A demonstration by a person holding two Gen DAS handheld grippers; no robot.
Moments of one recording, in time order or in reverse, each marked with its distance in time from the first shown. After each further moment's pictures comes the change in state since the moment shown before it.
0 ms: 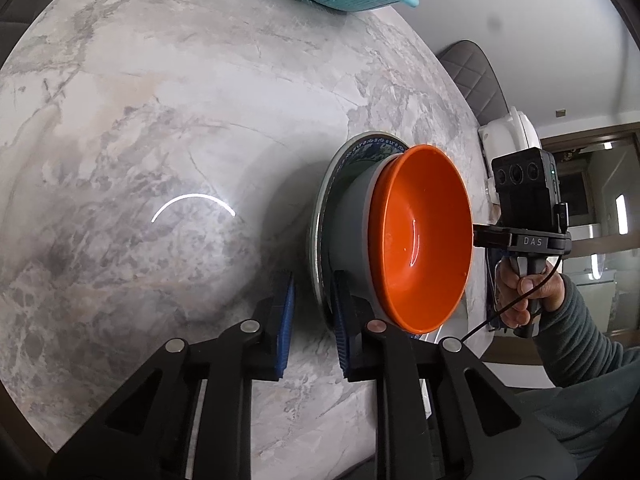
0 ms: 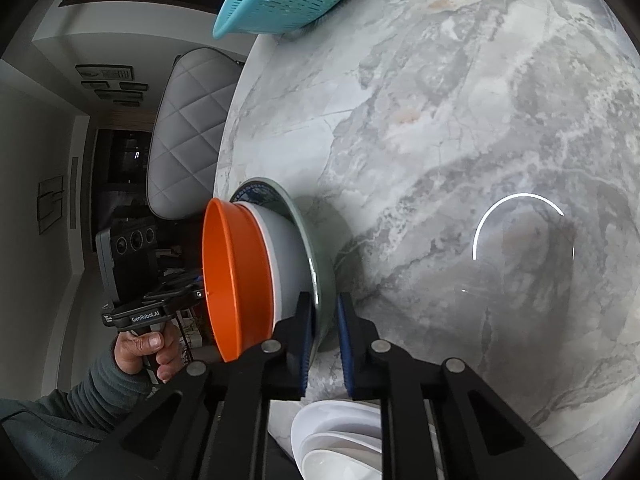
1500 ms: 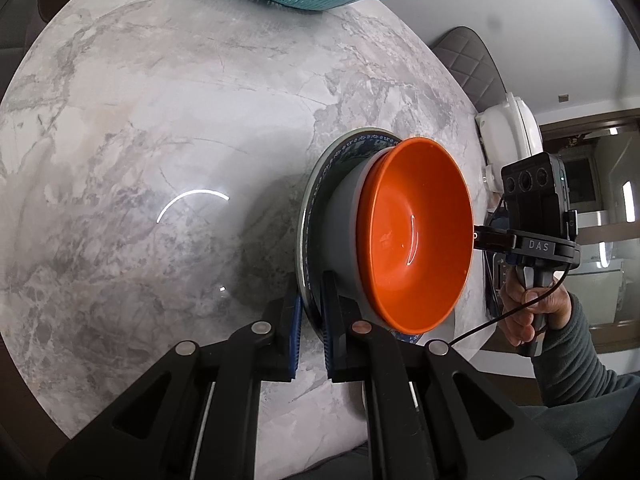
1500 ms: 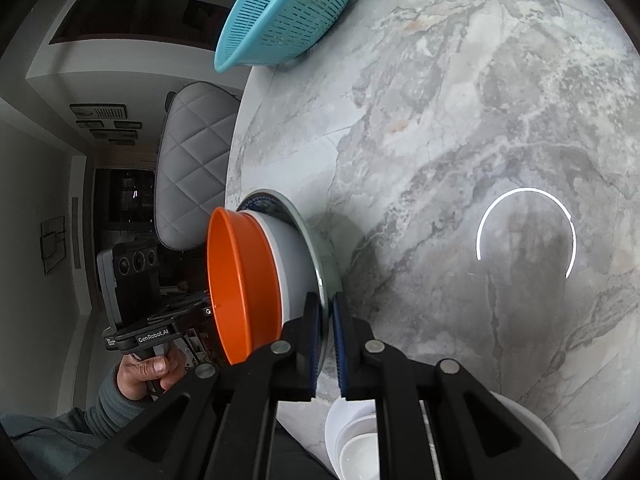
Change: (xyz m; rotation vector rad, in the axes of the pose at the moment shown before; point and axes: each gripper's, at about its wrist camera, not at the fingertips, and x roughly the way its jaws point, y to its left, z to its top) left arm -0.014 -0.044 -0.002 0.033 0.023 0.042; right arm -0.022 0.009 -0.012 0.096 -0.106 0.008
